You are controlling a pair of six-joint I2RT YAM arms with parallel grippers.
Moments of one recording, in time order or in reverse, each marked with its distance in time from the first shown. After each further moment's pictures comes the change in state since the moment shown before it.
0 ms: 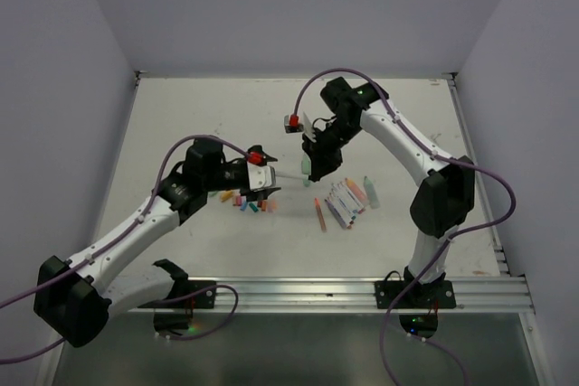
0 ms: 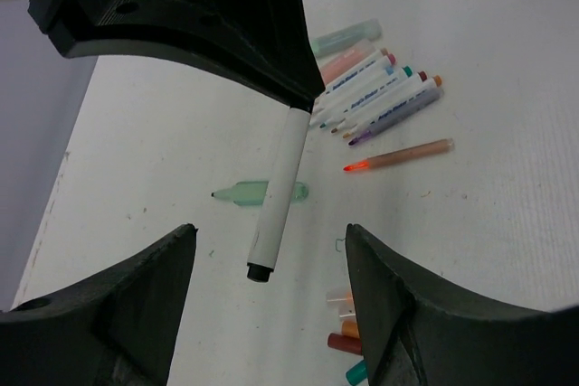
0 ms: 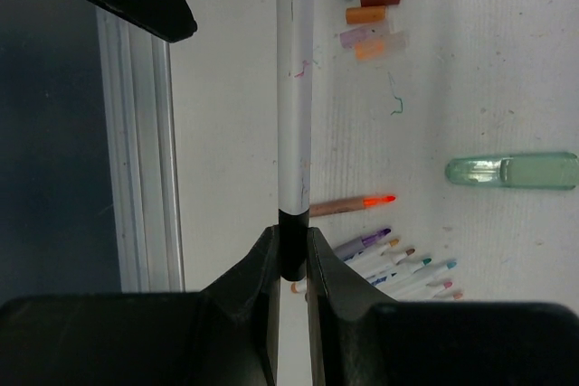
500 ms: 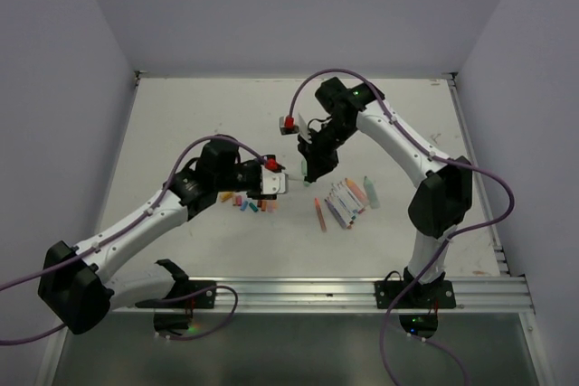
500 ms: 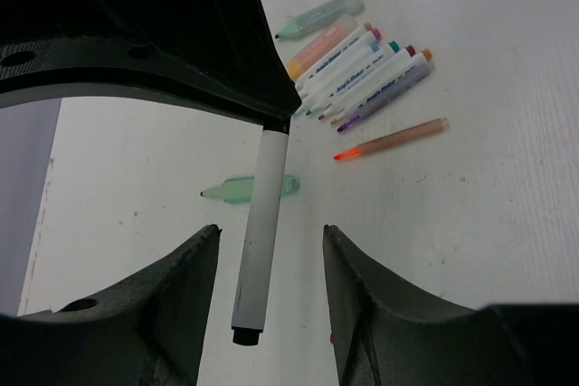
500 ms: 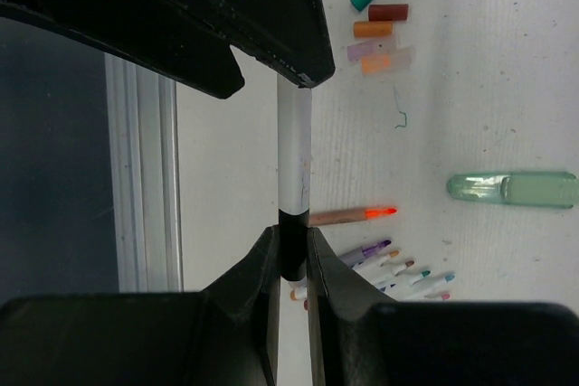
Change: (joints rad) left arm -0.090 0.082 0.069 -0.082 -0.078 0.100; right arm 0.029 0.014 0.027 -0.003 0.001 -0.001
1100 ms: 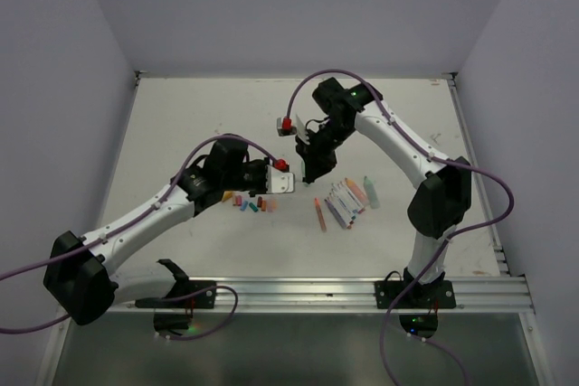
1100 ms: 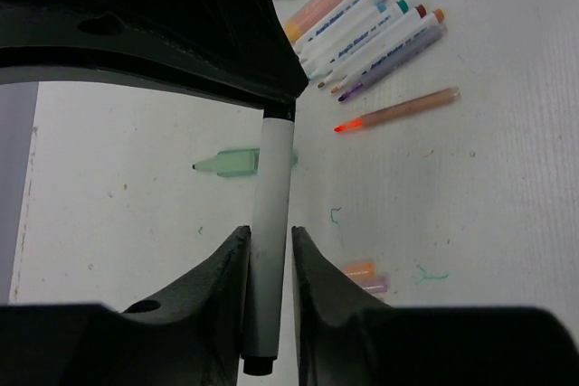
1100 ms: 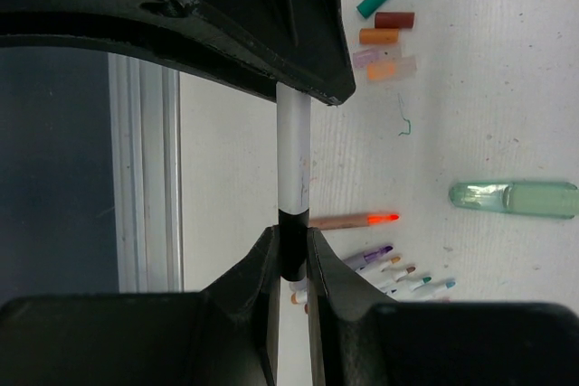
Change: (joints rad) left arm -0.032 0.061 0.041 -0.068 -0.100 0.024; right arm 0.021 0.001 0.010 0.000 0.003 0.002
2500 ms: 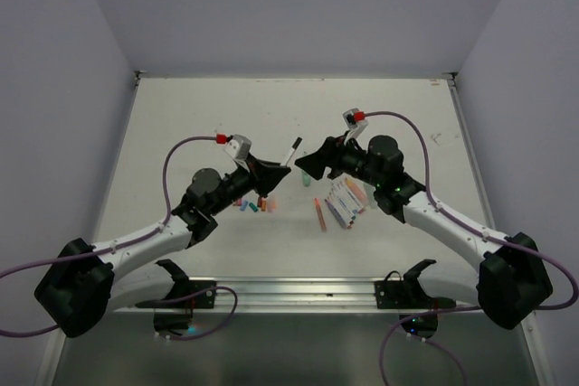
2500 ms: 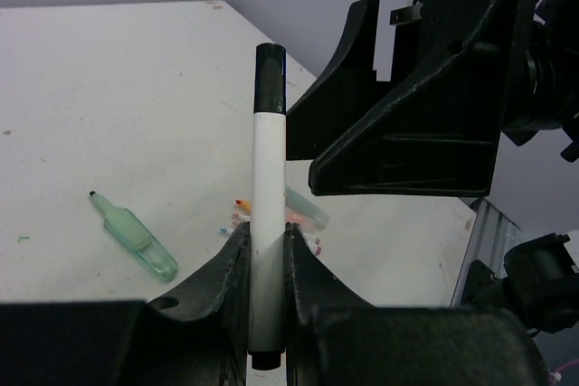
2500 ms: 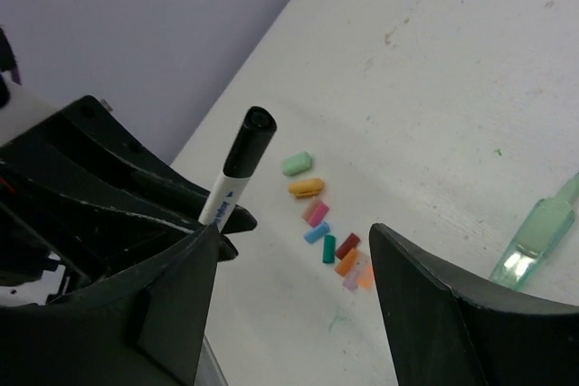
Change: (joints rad) left arm -0.008 -0.092 -0.437 0.978 -0.280 -1.263; right arm -0.010 -0.676 -1.112 1.658 0.346 1.403
